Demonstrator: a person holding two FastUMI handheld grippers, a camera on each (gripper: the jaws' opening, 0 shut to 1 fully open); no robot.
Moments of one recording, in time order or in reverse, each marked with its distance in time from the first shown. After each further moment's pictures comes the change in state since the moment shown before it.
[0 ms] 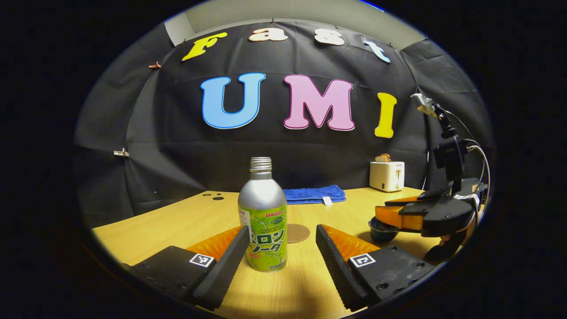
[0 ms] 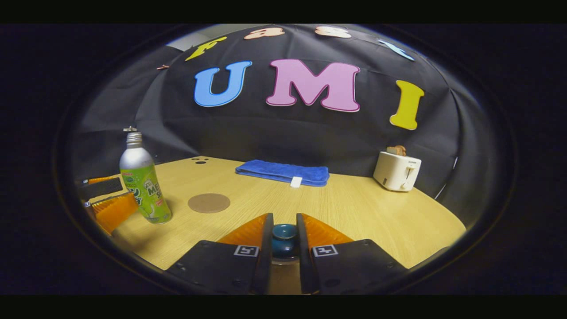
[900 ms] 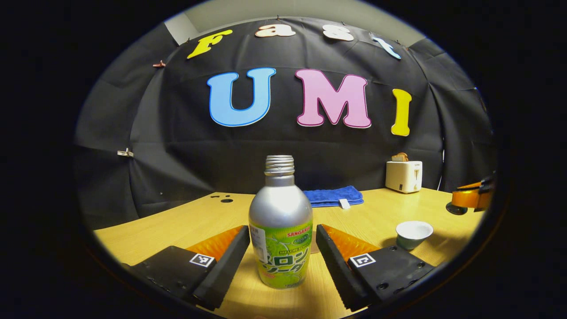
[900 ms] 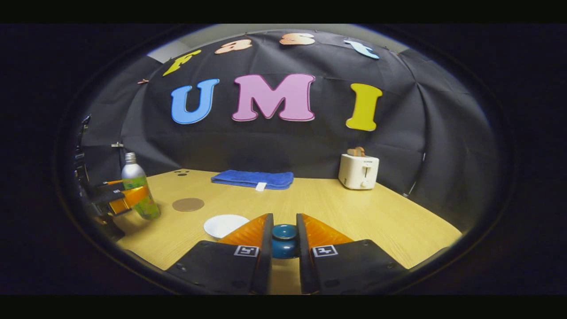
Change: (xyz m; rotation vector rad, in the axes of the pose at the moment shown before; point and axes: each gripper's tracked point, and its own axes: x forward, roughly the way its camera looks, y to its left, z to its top) left arm 0.054 0.023 0.000 0.002 0.001 0.044; right arm -0.072 -0.091 -0.015 0.113 -0.031 -0.119
